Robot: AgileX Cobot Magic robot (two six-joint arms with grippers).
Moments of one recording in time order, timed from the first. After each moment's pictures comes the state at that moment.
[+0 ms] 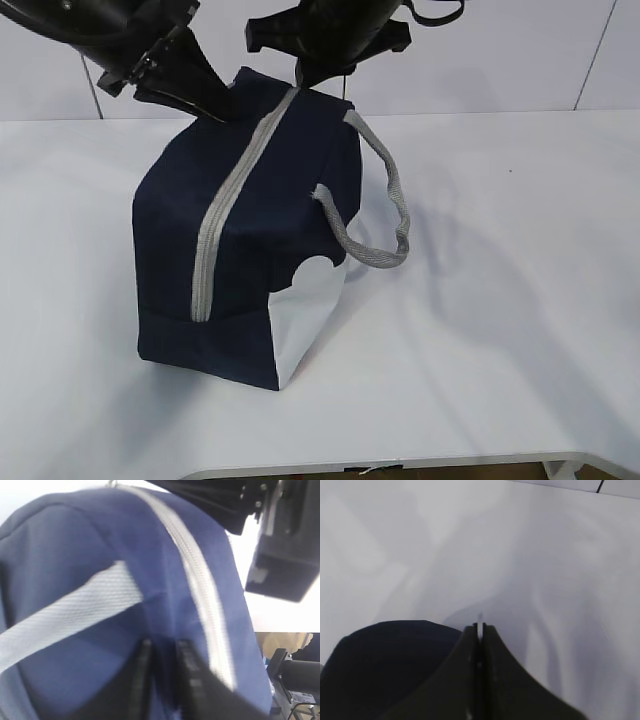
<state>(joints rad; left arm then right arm) -0.25 1.92 -1.72 -0.83 1.22 0.43 0.51 2.11 -2.07 -0.08 0.85 0.27</state>
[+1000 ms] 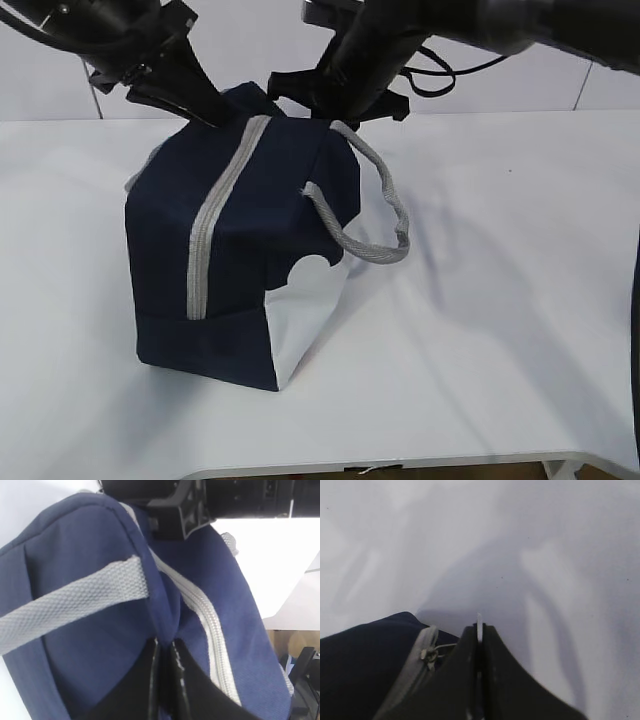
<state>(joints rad) -0.25 1.91 -1.72 -0.76 1.21 0.43 0.43 2.25 -2.10 0.09 0.86 0.28</state>
